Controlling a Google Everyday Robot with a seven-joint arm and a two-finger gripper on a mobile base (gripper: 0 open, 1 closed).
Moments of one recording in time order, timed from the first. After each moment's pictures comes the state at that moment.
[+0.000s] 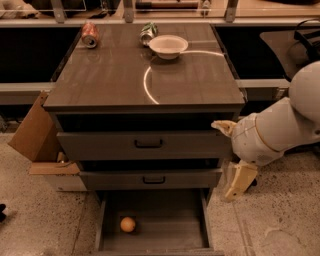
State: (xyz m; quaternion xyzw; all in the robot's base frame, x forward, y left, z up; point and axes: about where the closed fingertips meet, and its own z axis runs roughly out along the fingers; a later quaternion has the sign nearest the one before) arm 0.436 -0.147 0.800 -0.68 0.69 0.09 0.24
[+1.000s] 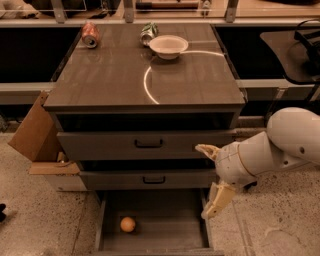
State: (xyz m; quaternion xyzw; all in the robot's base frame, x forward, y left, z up) arm 0.431 -0.113 0.718 -0.66 0.67 0.19 0.28
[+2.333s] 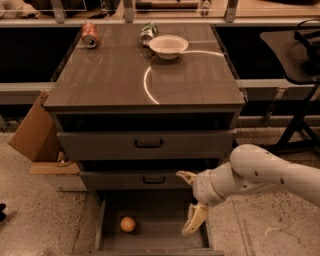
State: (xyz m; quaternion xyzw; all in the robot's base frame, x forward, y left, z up) arm 0.432 -0.067 0.584 -0.66 0.65 0.25 0.26
